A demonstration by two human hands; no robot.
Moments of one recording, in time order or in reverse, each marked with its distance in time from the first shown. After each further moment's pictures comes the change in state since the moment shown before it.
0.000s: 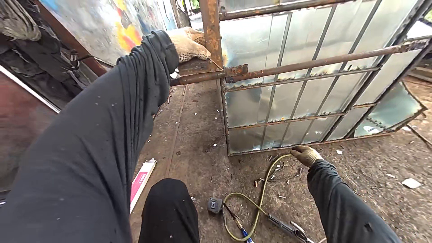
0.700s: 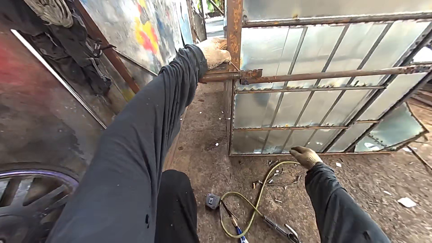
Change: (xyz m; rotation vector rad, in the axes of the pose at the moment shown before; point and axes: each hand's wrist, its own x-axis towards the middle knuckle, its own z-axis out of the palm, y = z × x) left_hand 0.007 -0.013 0.019 0.154 0.129 0.108; right_hand -0.013 -0.032 -0.018 0.080 0.078 -0.078
